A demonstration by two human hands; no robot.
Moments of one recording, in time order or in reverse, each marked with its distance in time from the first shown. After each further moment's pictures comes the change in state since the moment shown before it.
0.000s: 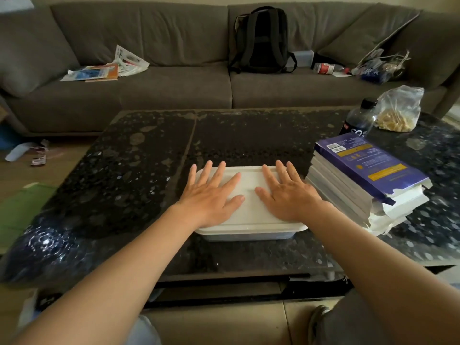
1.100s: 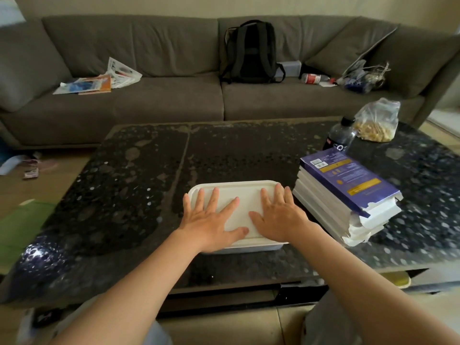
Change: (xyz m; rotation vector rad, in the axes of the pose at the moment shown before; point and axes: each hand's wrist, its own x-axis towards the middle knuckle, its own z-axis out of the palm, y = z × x) left_hand -0.009 0.017 0.007 0.017 -0.143 -0.071; right_hand -0.021 -0.005 0.002 0.026 -0.044 0.070
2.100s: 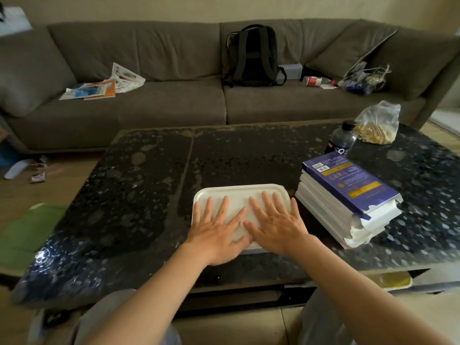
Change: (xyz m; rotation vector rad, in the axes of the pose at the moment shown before) left_hand -0.021 0.002 0.007 -0.031 0.024 0.092; right_hand -0.013 -0.010 0.007 -0.091 0.006 -0.154
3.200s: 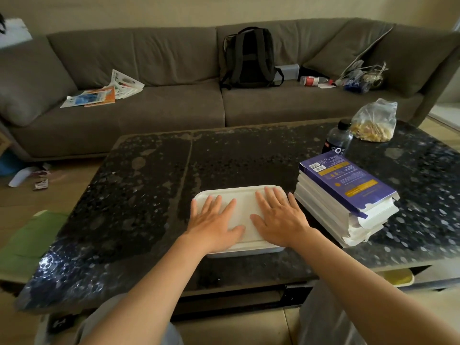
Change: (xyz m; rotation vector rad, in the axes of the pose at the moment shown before) left_hand 0.012 -0.004 -0.021 -0.055 -0.005 -0.071; right_hand 0.006 0.014 -0.006 0.040 0.122 -0.007
